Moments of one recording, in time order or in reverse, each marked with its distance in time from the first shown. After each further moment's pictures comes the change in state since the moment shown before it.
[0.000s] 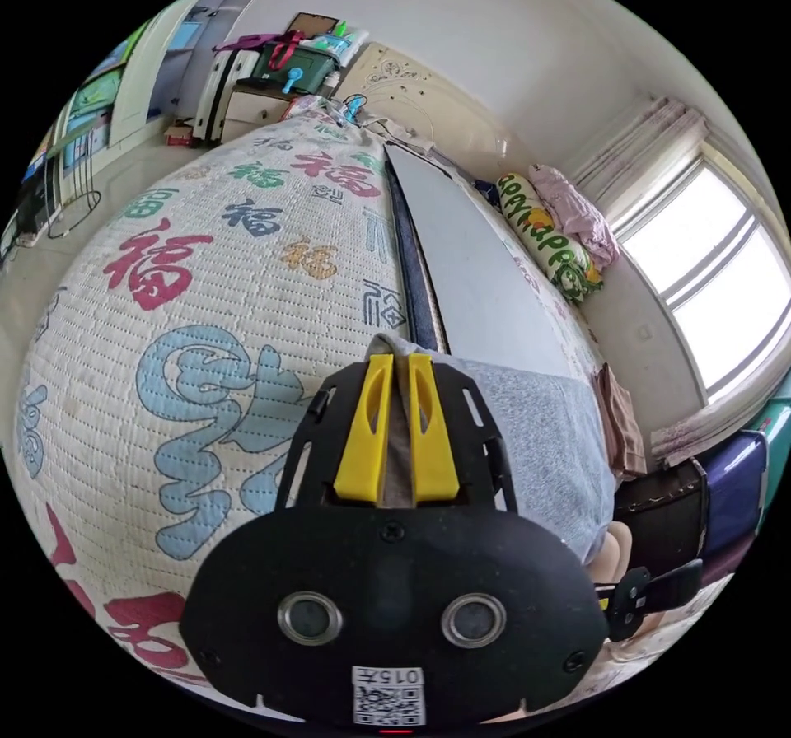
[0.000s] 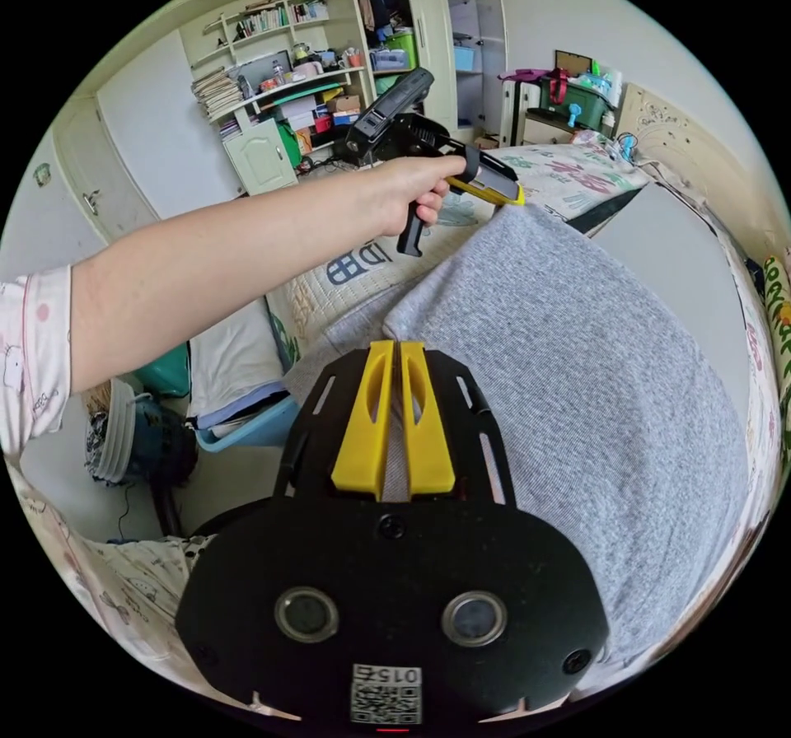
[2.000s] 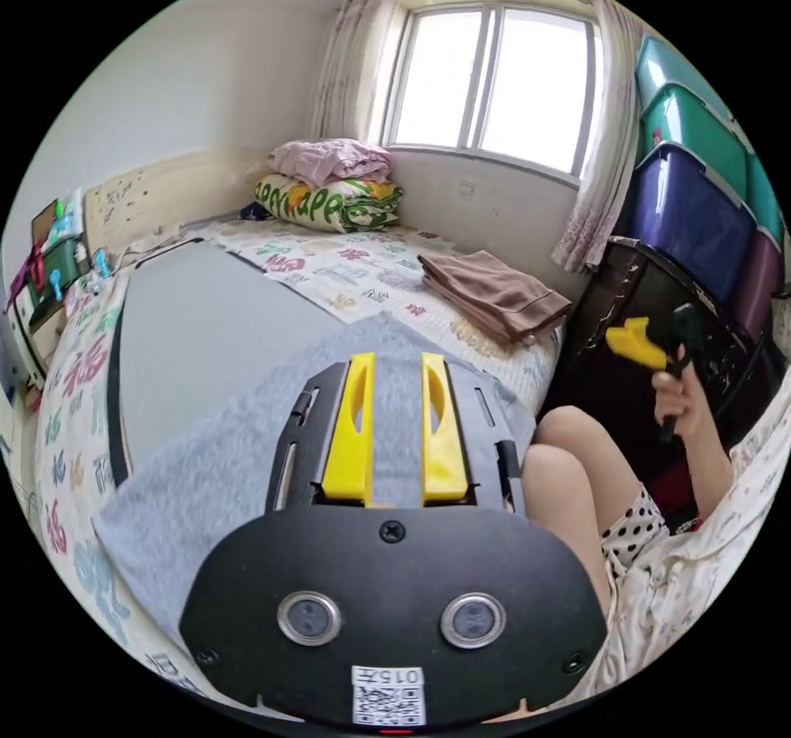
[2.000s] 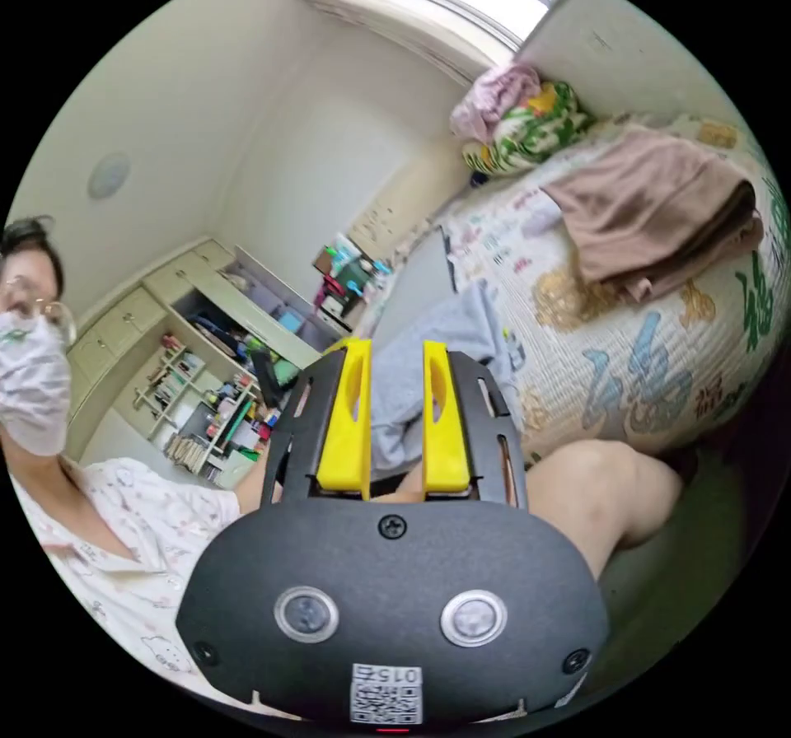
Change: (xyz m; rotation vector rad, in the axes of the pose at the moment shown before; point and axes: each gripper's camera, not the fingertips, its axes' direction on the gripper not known) left arm 0.576 -0.078 -0.005 0.003 0.222 0.800; right arm -0.024 -0.083 -0.564 0.767 -0.035 1.007
